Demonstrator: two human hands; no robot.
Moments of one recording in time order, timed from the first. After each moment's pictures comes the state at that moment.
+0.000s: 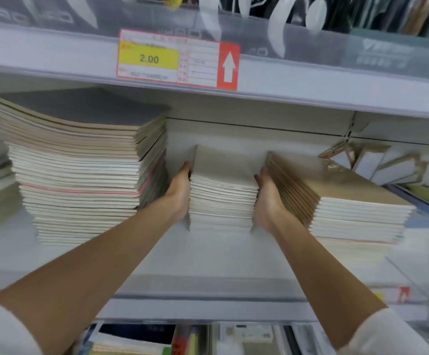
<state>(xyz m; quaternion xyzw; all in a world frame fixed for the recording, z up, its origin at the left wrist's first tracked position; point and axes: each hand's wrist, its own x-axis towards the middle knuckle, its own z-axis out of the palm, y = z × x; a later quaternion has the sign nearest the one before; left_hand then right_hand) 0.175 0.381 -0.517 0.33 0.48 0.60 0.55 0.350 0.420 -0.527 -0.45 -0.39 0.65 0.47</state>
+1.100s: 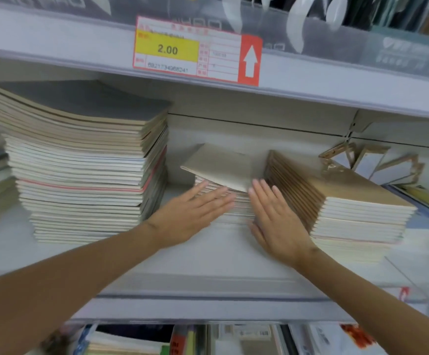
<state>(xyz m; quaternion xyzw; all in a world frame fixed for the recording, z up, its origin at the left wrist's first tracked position) 0.138 0.352 -0.565 0.82 0.31 0.08 -0.48 0.405 0.366 -0.561 -0.32 -0.86 -0.34 0.22</state>
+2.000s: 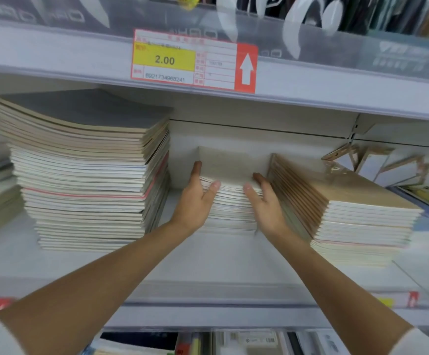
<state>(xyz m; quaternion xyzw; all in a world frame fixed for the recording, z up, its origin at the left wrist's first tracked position) 0.178 0.363 -0.541 0.64 0.53 0.53 0.16 0.346 0.382 -0.533 -0.46 -0.65 0.32 0.52</state>
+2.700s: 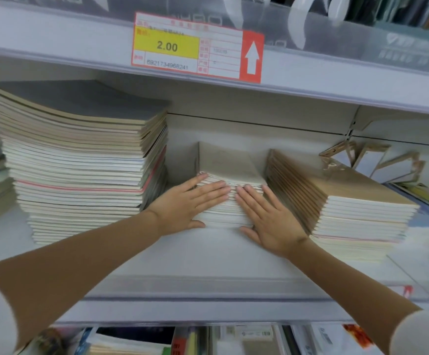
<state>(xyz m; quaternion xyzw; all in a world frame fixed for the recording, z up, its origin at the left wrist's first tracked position) 0.129 0.359 -0.546 0.79 0.37 -0.04 -0.49 0.401 0.397 -0.571 -0.31 -0.84 -0.44 0.09</state>
